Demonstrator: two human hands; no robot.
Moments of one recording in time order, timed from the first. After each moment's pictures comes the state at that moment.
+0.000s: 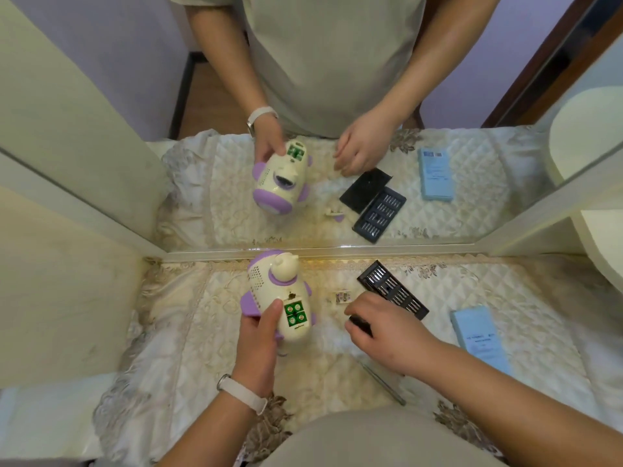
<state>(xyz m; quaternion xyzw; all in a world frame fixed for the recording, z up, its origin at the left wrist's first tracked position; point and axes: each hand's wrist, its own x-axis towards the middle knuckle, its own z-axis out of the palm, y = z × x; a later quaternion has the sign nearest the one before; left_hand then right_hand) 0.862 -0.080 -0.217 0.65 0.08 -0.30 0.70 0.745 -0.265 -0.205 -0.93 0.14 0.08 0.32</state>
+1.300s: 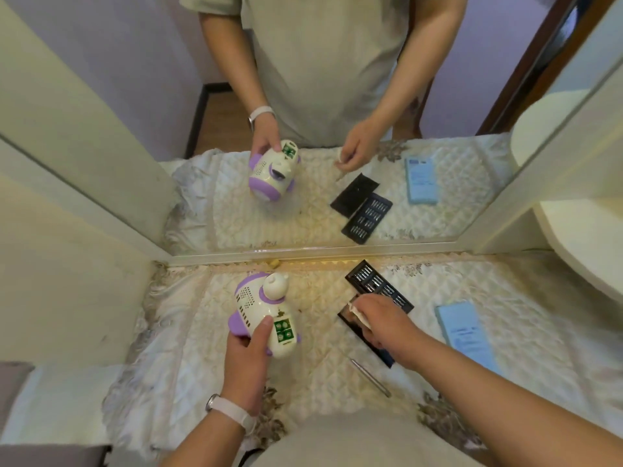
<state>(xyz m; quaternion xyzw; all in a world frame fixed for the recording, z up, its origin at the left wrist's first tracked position) 0.816 -0.060 -0.217 0.73 0.09 -0.24 0.63 0.722 -0.270 -0.188 -0.63 0.39 0.08 0.67</state>
